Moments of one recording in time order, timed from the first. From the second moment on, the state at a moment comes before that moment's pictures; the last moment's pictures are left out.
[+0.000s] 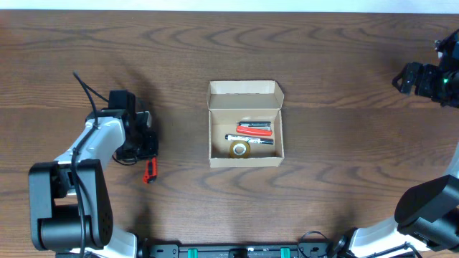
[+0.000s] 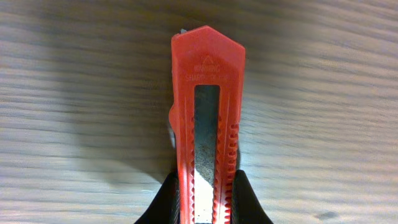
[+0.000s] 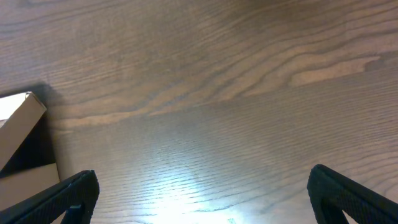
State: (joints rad) left arm 0.04 1.71 0.91 -0.75 0.17 -0.05; right arm -0.50 1.76 1.77 -1.18 -0.25 -0.20
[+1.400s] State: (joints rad) left arm -0.65 1.74 1.39 -0.83 0.18 0.94; right arm -0.50 1.76 1.77 -1.18 -0.25 -0.20
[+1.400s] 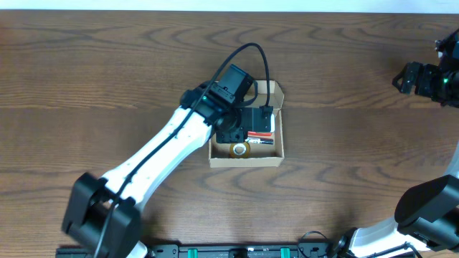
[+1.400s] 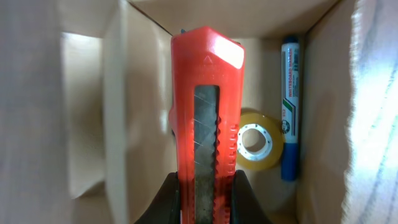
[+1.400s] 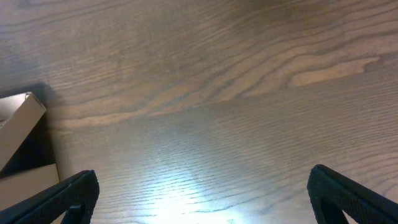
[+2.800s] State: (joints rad) left arm -0.64 1.78 1.52 -0.91 0.11 0.73; right arm -0.50 1.76 1.77 -1.19 -0.26 -0.20
